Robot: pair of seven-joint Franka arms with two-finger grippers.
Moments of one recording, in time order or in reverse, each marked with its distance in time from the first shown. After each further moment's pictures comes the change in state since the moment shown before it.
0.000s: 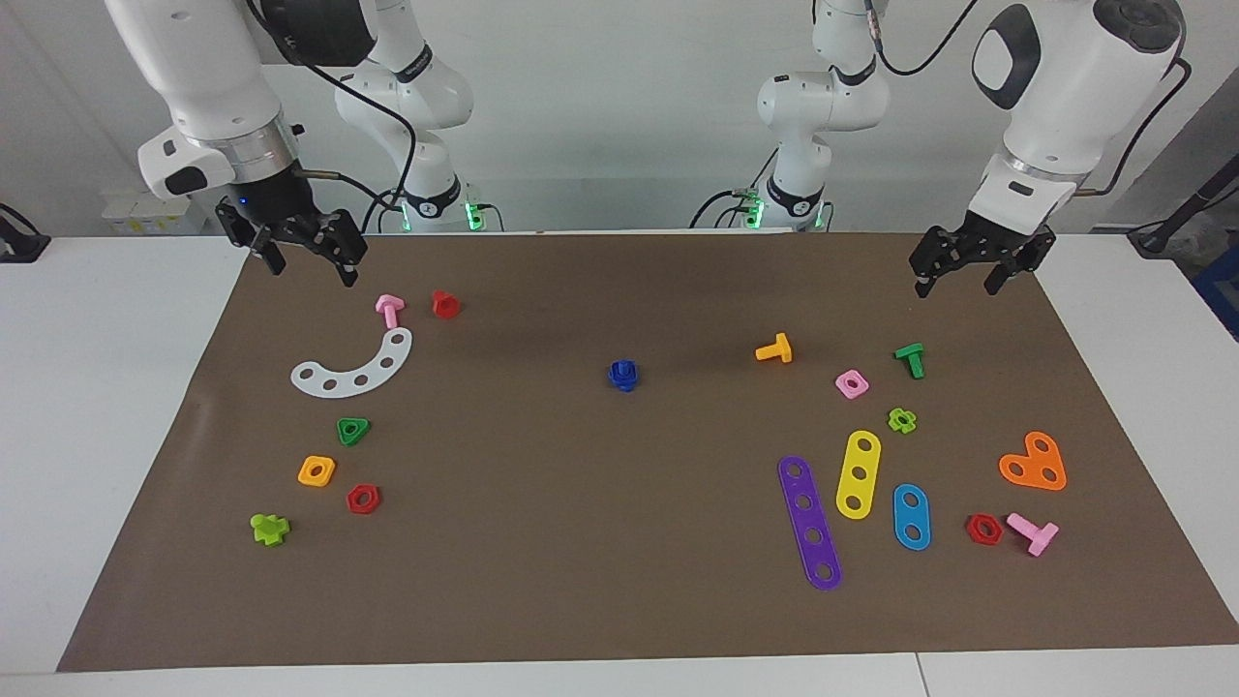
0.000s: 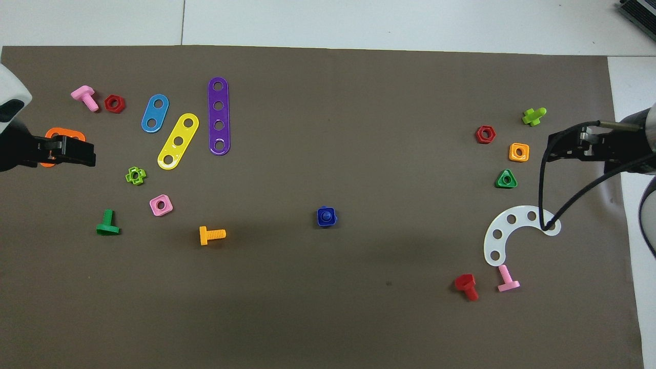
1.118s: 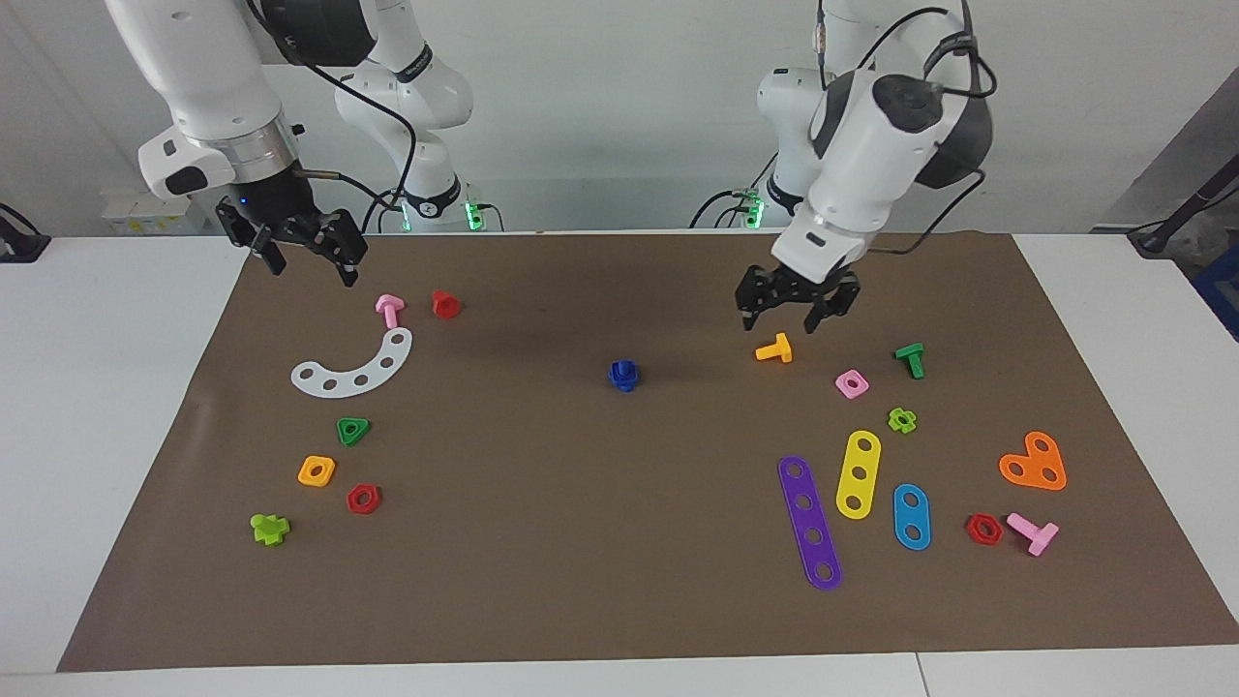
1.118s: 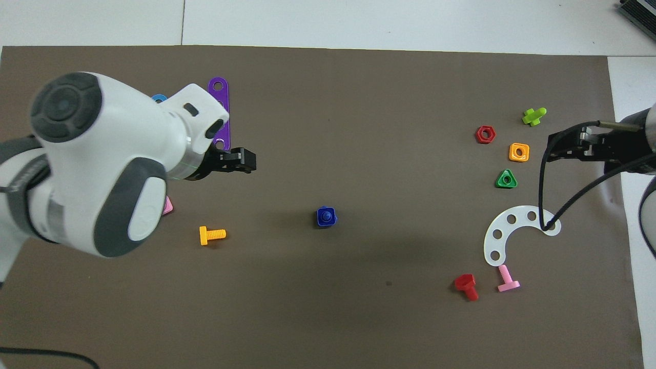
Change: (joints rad) left arm -0.354 0.143 -0.039 -0.097 -0.152 0.314 -0.356; right arm 0.000 0.000 0.000 0.000 0.000 0.000 0.000
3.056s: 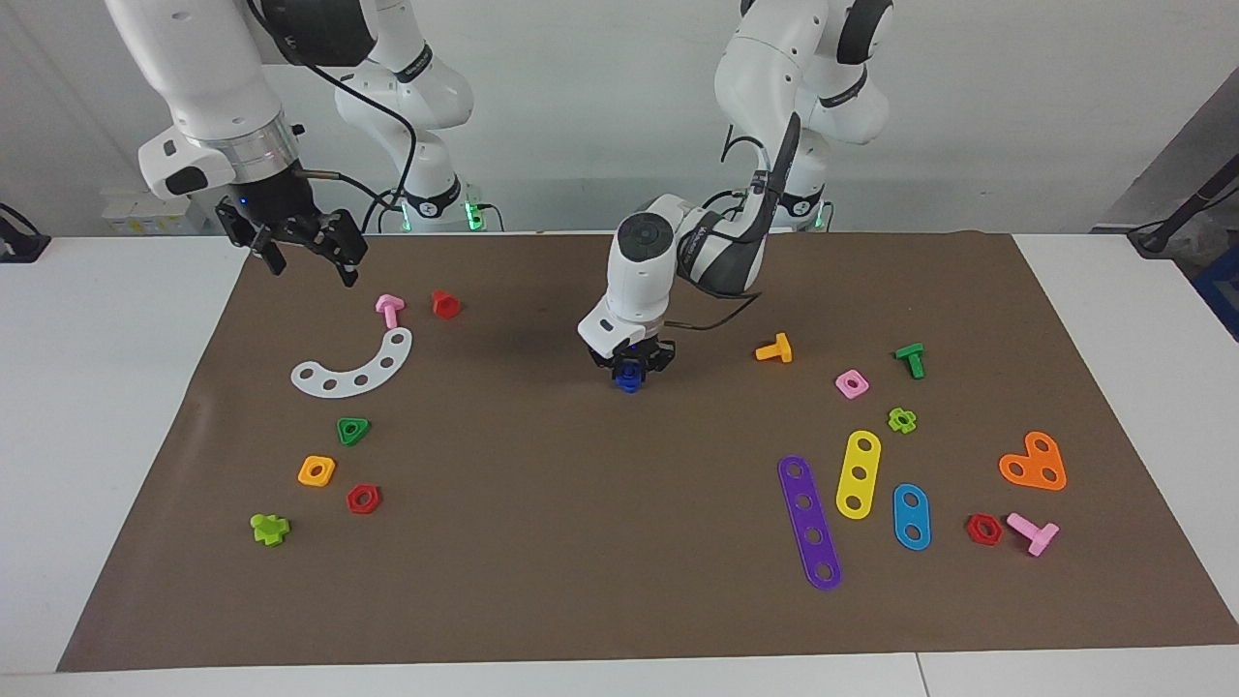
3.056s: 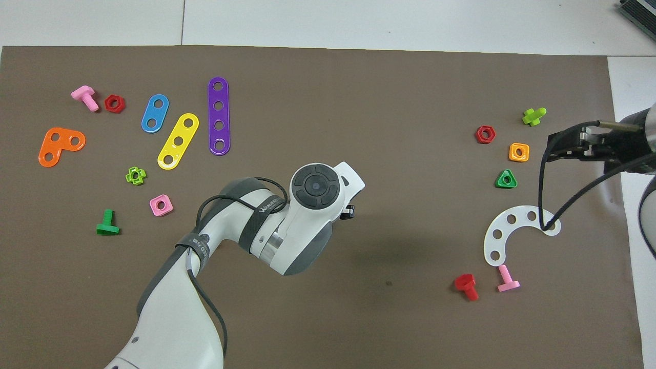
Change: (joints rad) left arm -0.297 0.288 0.018 -0.028 0.070 0.199 -0.160; right arm 0.000 0.000 0.000 0.000 0.000 0.000 0.000
